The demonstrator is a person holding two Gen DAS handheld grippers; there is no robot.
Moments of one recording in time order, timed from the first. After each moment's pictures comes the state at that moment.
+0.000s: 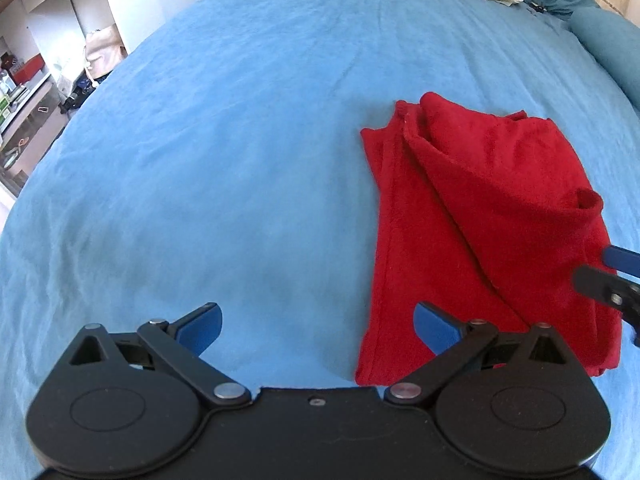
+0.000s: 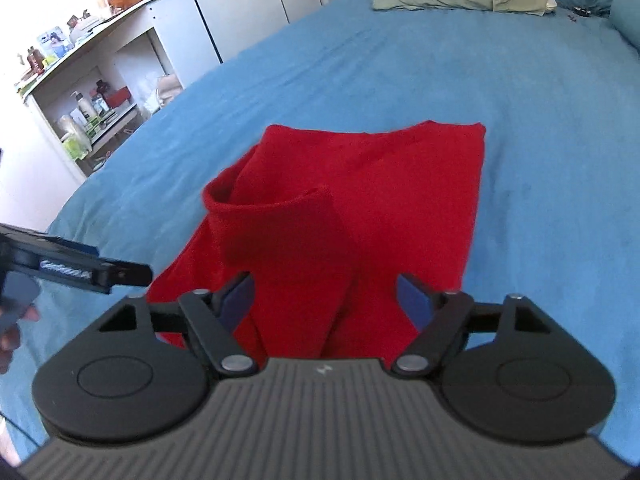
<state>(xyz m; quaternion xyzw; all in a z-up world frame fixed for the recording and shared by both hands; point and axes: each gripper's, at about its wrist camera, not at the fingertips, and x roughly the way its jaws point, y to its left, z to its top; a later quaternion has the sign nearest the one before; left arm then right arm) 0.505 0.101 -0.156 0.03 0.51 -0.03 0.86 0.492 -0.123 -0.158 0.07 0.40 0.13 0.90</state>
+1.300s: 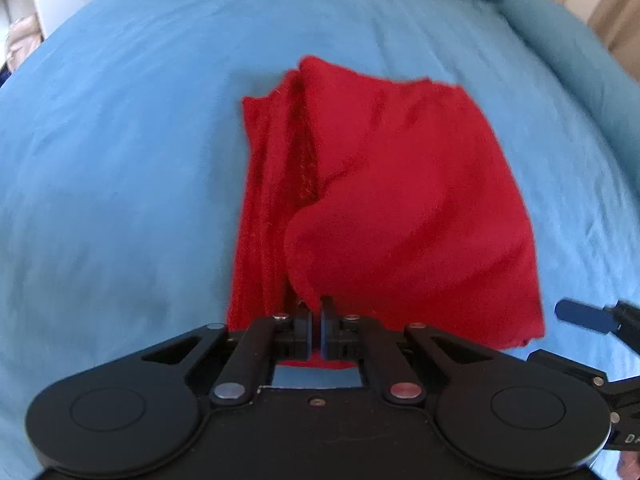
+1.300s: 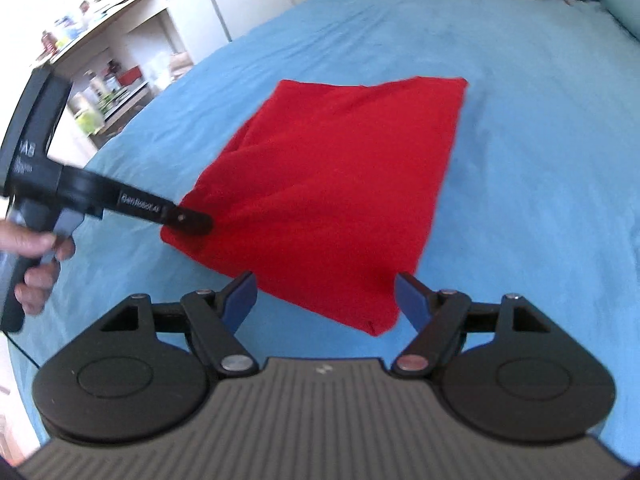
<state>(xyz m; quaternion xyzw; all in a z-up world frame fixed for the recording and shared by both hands) 0.495 0.063 -0.168 -0.02 0.53 -0.14 0.84 0.416 -0.140 -0.153 0.09 0.43 0.13 0.89</state>
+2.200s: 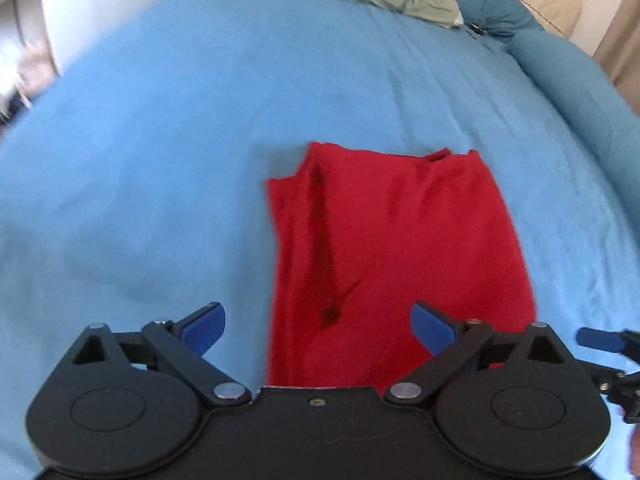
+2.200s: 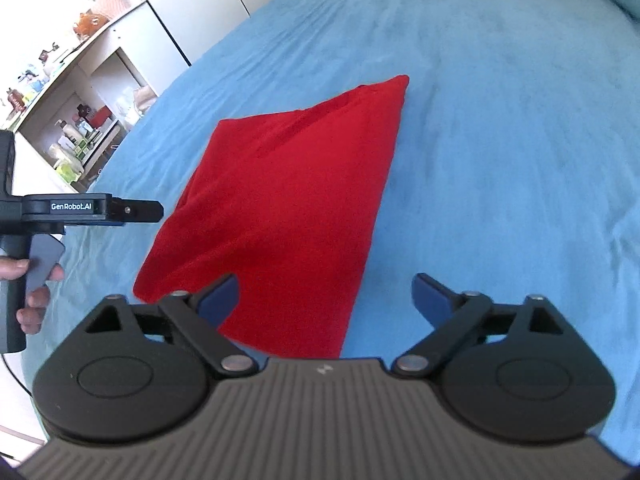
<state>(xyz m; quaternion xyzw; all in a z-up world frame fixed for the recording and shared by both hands) 0.554 0.078 -0.143 -0.04 0.51 -0.14 0.85 0.467 -0.189 -0.147 0.16 0.46 0.09 0.87</state>
